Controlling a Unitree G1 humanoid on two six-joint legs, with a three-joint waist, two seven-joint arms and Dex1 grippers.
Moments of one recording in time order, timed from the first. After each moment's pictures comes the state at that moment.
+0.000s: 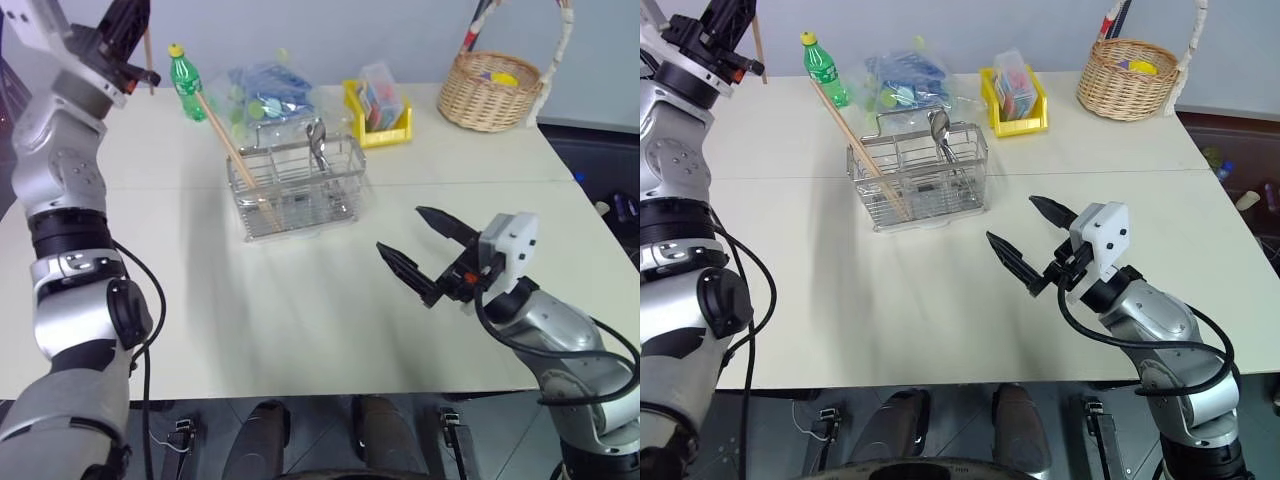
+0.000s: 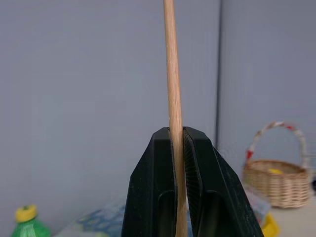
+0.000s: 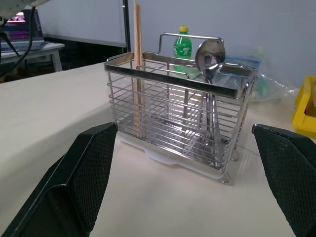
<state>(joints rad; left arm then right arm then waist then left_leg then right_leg) -1.10 0.56 0.38 0.61 -0.50 0.13 -0.78 -0.01 -0.52 -0.15 -0.71 0.61 0.48 0.46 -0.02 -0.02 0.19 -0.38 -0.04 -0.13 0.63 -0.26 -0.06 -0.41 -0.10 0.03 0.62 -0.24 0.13</state>
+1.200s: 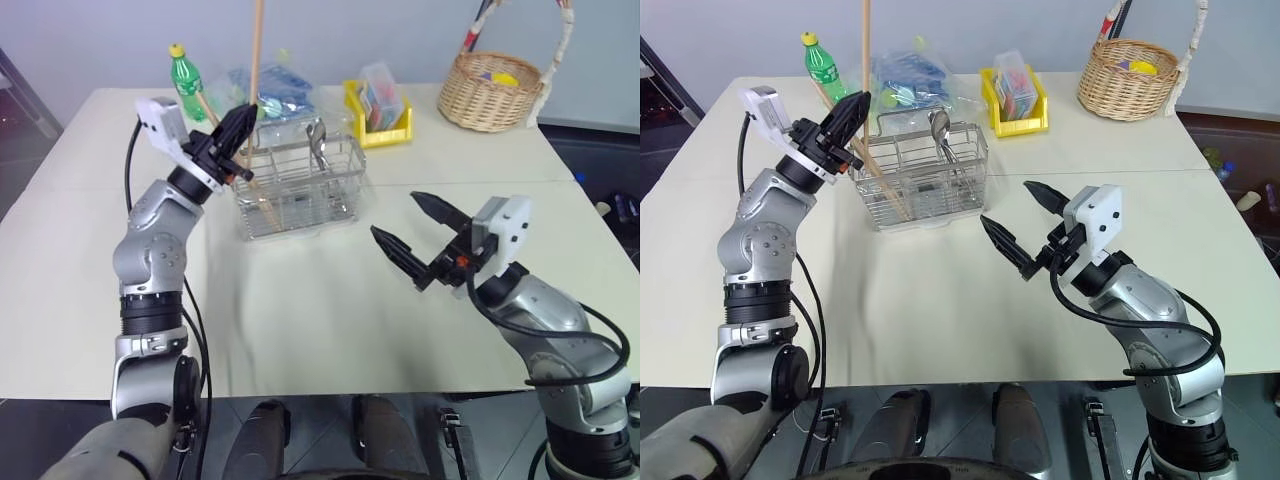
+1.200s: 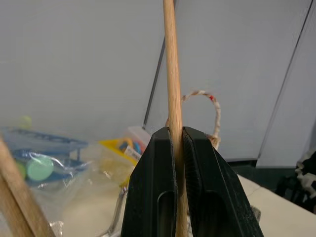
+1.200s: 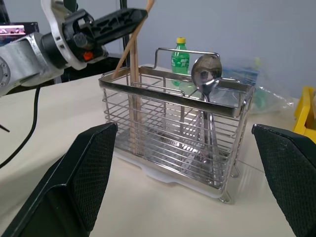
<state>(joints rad) -0.69 0.27 0.26 0.11 -0.61 0.32 -0.62 -0.12 -0.49 -0.12 -0.65 0.60 0.50 0.46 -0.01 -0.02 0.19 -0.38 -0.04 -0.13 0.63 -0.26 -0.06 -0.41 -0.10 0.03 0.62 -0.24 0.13</state>
